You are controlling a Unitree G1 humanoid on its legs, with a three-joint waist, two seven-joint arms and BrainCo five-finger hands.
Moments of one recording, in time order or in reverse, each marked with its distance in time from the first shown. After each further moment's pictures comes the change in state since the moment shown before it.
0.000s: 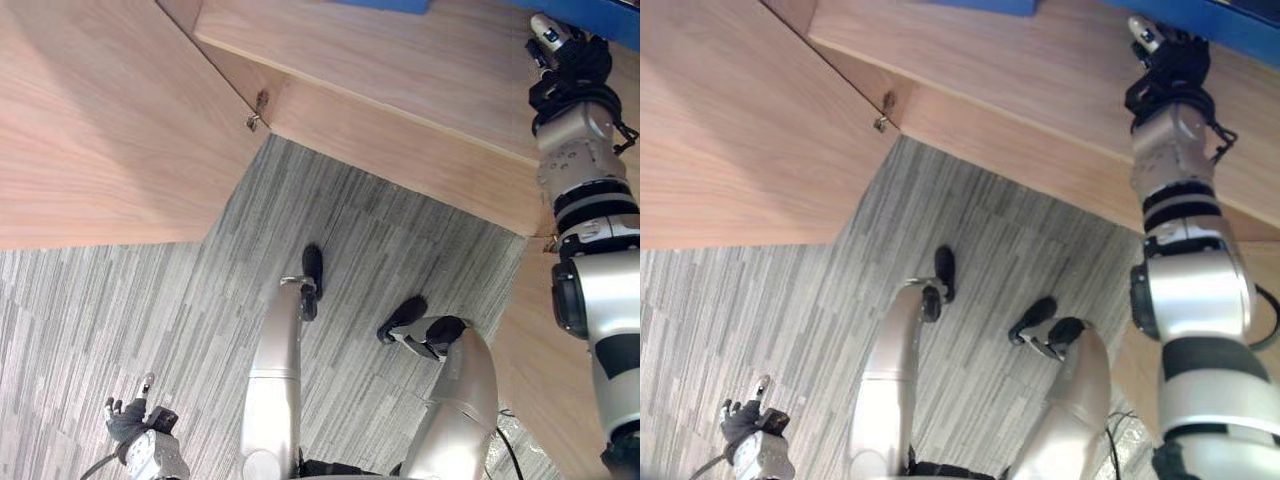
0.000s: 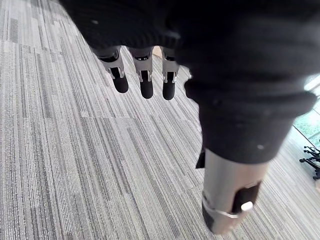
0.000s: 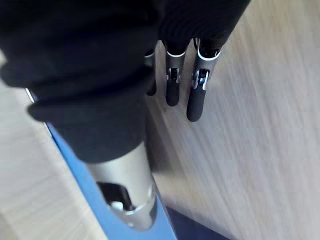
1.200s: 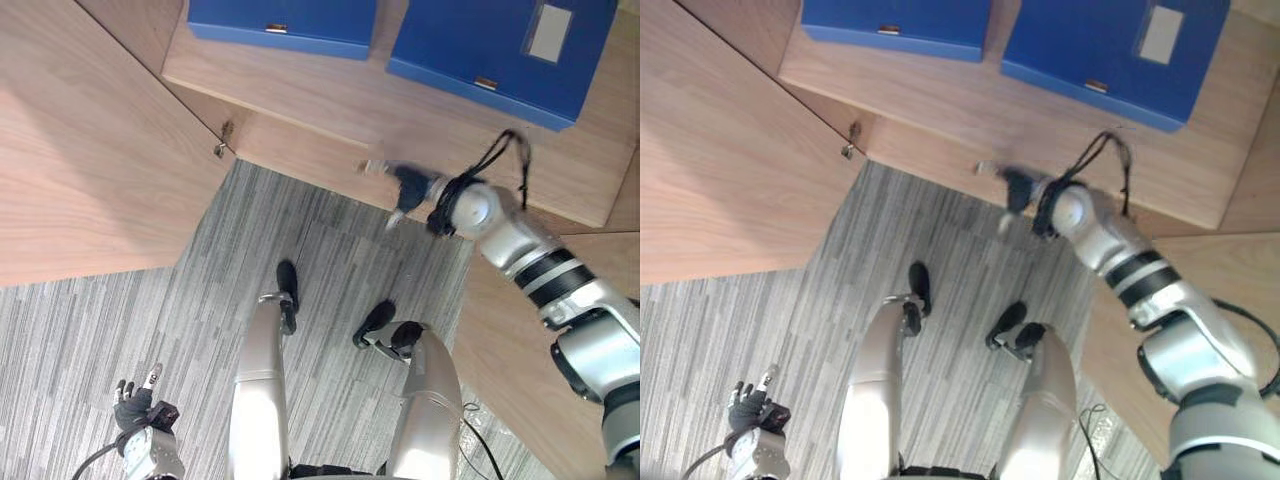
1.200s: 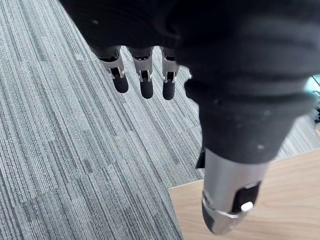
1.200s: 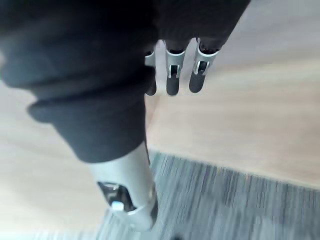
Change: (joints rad) left arm 0.001 0.042 -0.062 0.021 -0.032 0.028 -0.132; right arm 0.380 -0.069 0.588 -0.676 -1.208 0.116 0.511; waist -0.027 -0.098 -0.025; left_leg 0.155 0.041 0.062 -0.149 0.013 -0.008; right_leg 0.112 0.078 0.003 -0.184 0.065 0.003
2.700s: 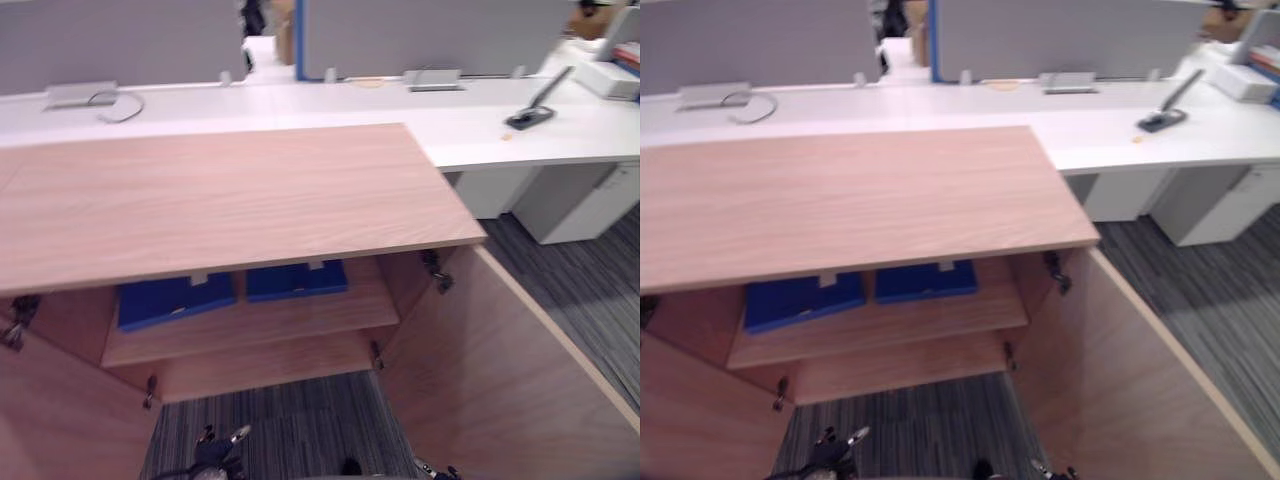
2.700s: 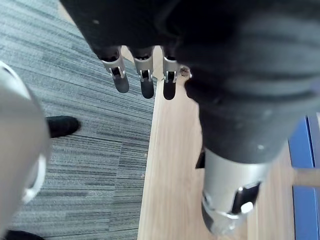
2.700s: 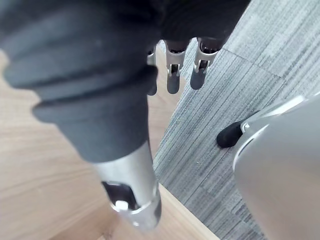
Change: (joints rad) left arm 0.106 -0.116 -0.249 0.294 0.468 0.010 0.070; right arm 1.072 0.724 -1.331 0.644 0.308 -0.043 -0.399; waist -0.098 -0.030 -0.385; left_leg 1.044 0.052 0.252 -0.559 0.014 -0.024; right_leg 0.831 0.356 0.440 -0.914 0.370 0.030
